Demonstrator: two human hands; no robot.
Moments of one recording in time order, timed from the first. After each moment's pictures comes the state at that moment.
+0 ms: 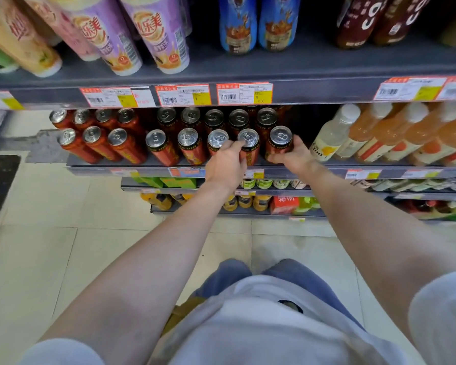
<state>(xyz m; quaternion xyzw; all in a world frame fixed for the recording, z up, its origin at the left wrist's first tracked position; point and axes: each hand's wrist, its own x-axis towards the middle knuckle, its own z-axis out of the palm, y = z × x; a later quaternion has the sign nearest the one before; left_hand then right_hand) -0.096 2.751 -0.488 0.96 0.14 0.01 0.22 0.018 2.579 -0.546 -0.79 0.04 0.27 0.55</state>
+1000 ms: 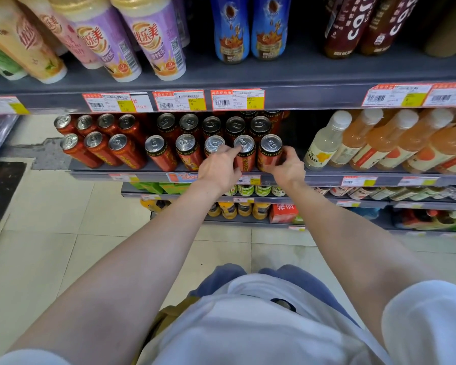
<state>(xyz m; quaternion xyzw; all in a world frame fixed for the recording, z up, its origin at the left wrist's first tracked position) -0.092 2.761 -0.482 0.98 0.10 -0.07 0.17 -0.005 2.587 -0.564 -0.88 0.06 0.15 0.44</state>
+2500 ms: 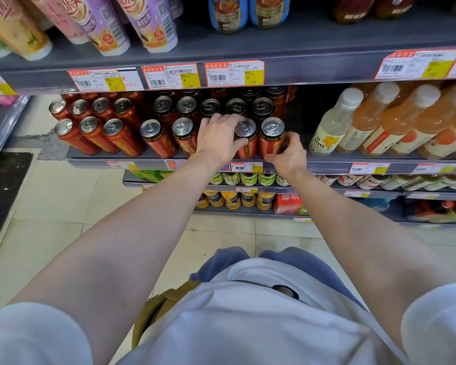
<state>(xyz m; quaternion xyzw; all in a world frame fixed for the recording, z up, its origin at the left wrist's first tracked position) -0.064 2.768 -0.490 0.99 0.07 0.05 0.10 -0.004 2.588 -0.578 -0.87 0.04 0.15 0.47</state>
